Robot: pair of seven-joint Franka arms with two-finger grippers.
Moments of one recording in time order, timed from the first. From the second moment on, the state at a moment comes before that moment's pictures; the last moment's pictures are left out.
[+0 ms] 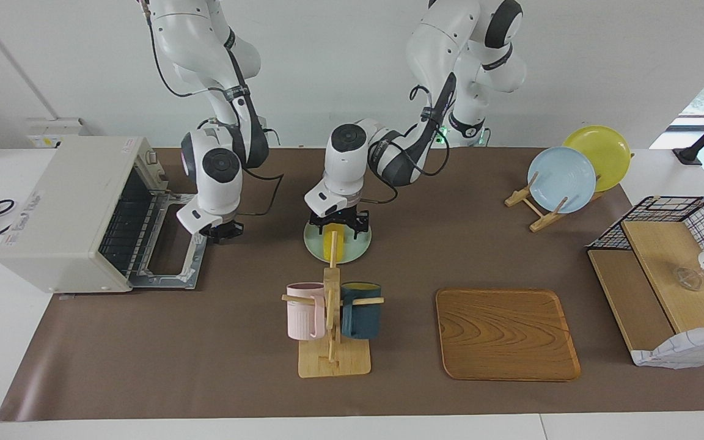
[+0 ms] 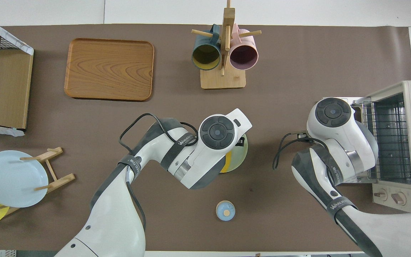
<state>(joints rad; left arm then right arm) -0.75 0.48 -0.08 -1.72 -0.01 2.28 -0.60 0.12 0.17 0.04 -2.20 -0.38 2.17 0.40</state>
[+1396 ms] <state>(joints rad) -0.49 0.32 -0.06 -1.67 -0.03 2.00 -0.53 0.03 0.04 0.07 -2.04 -0.41 1.85 0.03</state>
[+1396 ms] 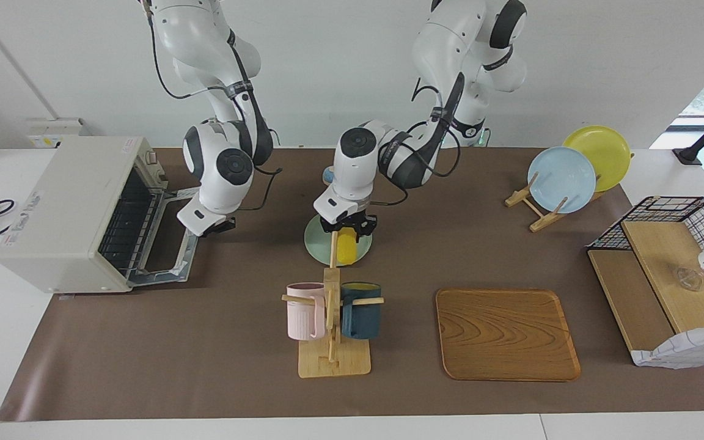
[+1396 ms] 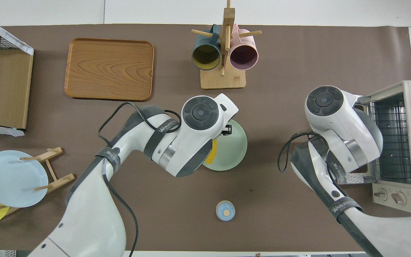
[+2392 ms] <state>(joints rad) -0.10 0.77 -0.07 -1.20 -0.03 1.99 -0.21 -0.17 -0.10 0.04 -2.02 -0.15 1.83 -0.28</state>
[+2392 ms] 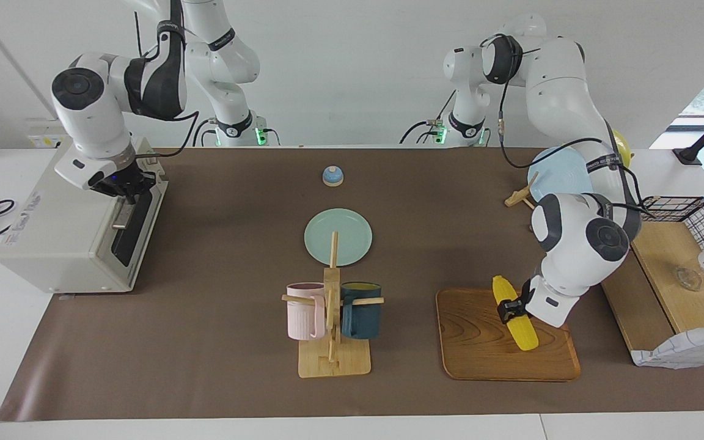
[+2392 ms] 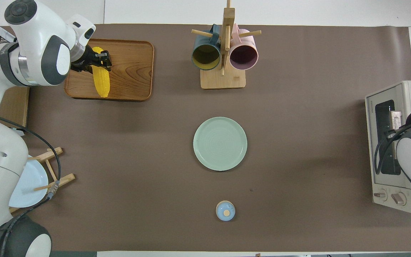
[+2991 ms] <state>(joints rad) -0.10 0.82 -0.07 -1.15 -0.02 1.99 -0.14 -0.13 -0.17 0.06 -1.89 0.02 1.73 -0.28</state>
